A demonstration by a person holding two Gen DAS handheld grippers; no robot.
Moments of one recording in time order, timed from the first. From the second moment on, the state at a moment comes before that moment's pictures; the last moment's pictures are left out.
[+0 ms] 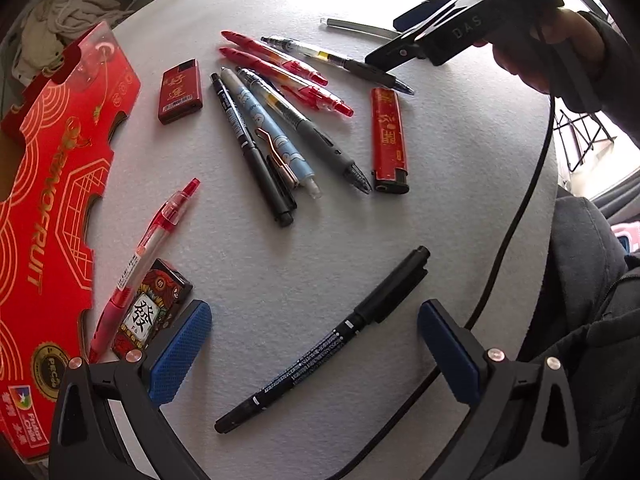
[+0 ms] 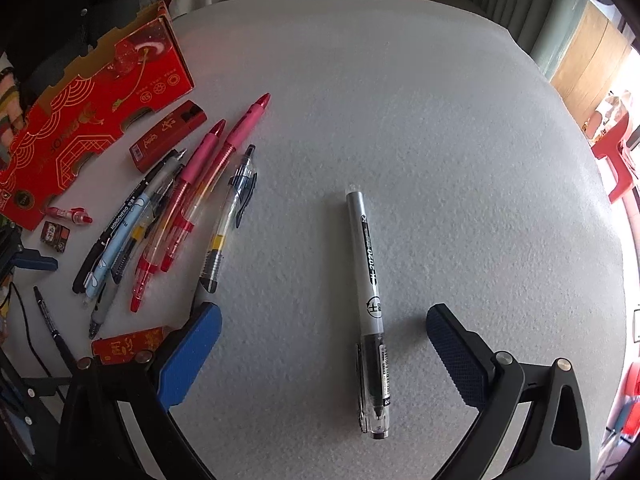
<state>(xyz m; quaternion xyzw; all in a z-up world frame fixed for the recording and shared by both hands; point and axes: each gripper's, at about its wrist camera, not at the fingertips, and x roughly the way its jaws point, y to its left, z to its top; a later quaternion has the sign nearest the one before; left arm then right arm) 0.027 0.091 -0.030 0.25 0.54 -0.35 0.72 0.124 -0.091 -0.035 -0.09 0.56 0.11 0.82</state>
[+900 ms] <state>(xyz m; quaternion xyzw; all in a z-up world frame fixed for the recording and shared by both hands) 0.027 0.090 -0.010 0.20 0.54 -0.28 0.77 0.098 -0.076 -0.018 -0.08 0.55 0.11 0.82</state>
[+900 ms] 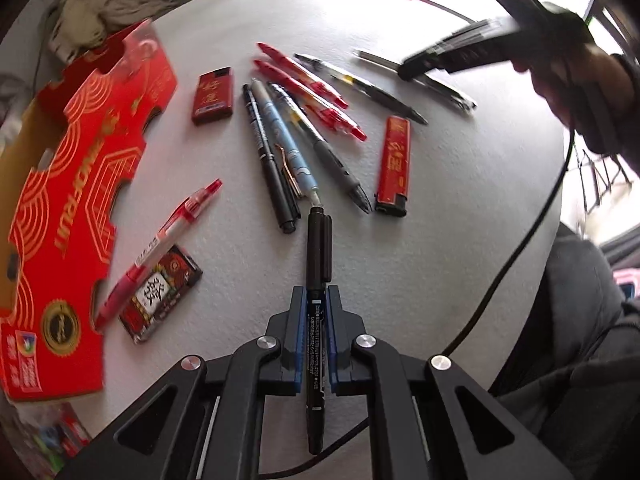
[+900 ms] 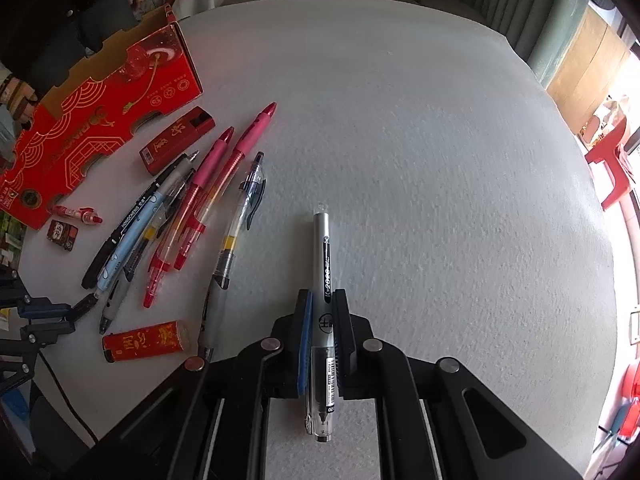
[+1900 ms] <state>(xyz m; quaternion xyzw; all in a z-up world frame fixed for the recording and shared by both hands) 0.042 0.100 -0.020 0.06 0.55 -0.10 0.83 0.049 -0.064 -0.009 -0.04 0.51 0.12 0.85</state>
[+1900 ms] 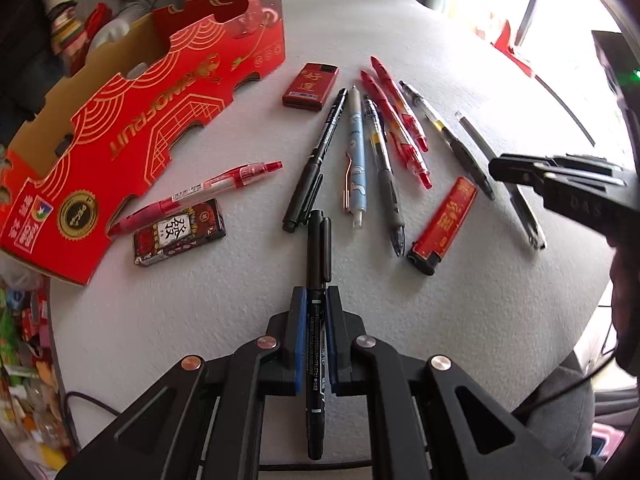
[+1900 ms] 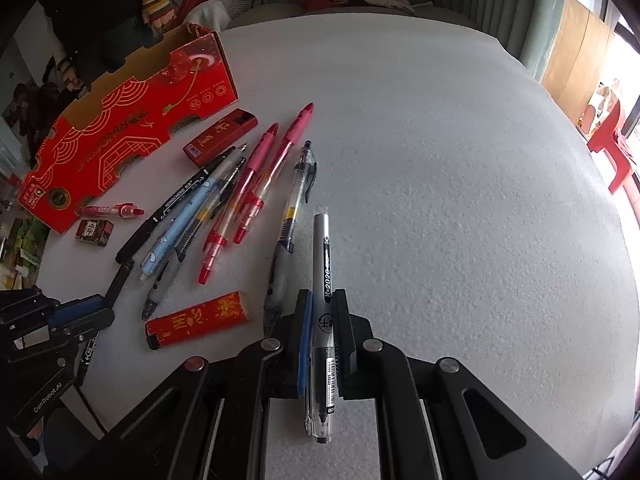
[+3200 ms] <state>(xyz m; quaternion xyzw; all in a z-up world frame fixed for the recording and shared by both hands) 0.042 0.232 0.139 -0.04 0.38 0.04 0.92 0.045 0.086 0.116 -0.07 0.37 0.24 0.89</state>
